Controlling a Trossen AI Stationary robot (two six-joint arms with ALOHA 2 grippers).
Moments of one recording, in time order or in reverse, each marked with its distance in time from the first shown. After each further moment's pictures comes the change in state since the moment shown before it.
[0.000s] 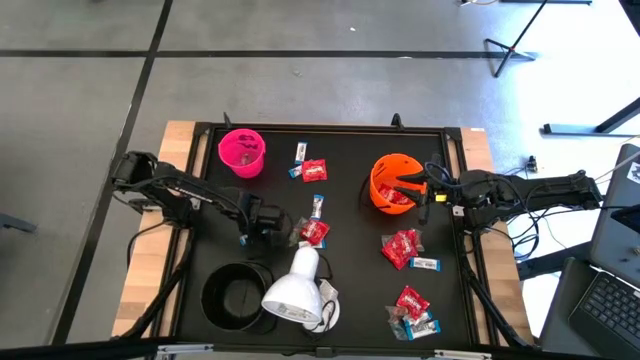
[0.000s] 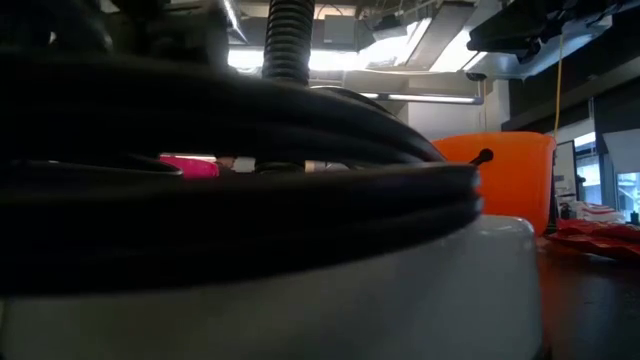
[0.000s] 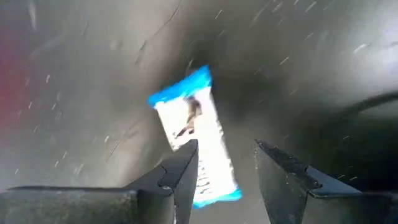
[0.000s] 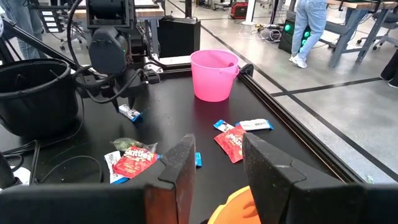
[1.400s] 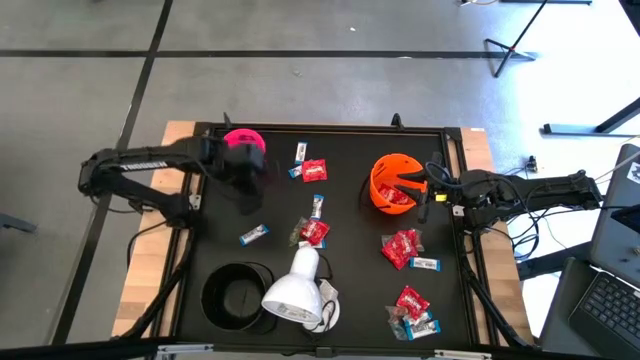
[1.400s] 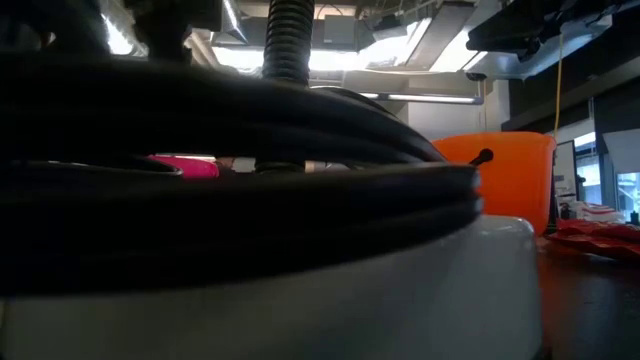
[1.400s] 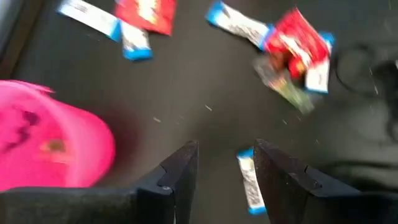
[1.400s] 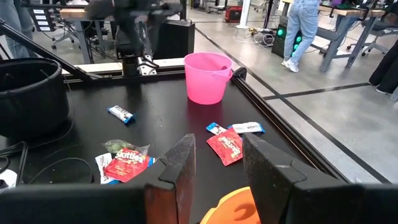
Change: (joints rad) left arm 0.243 -0.318 0.327 -0.286 -0.128 0.211; right arm -0.001 0.000 0.000 0.009 0.027 -0.027
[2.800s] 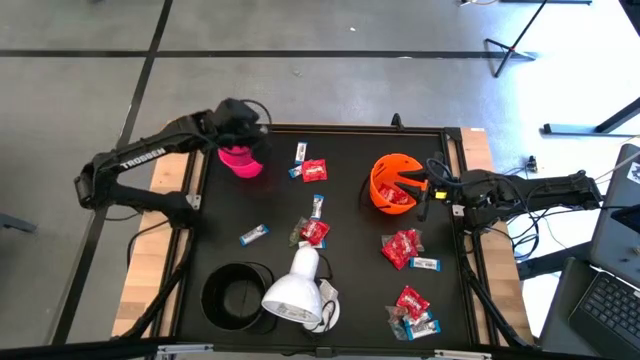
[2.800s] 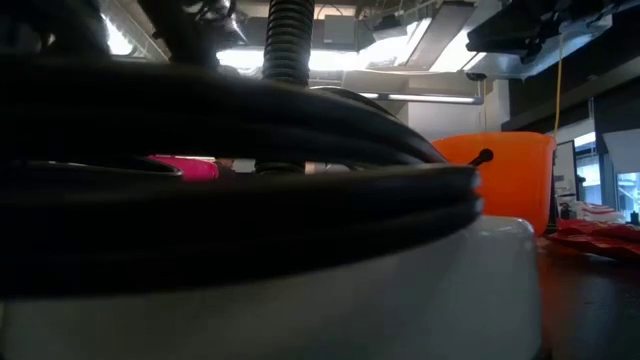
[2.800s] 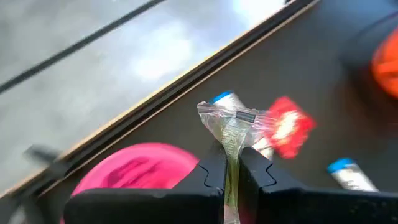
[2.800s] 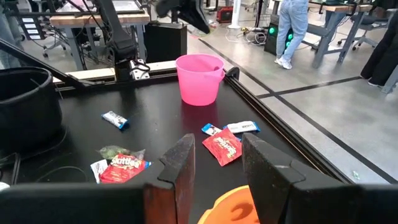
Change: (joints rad) left arm 0.454 -0.051 -0.041 0.329 -0.169 -0.018; right arm 0.000 -0.001 0.000 0.001 0.035 0.042
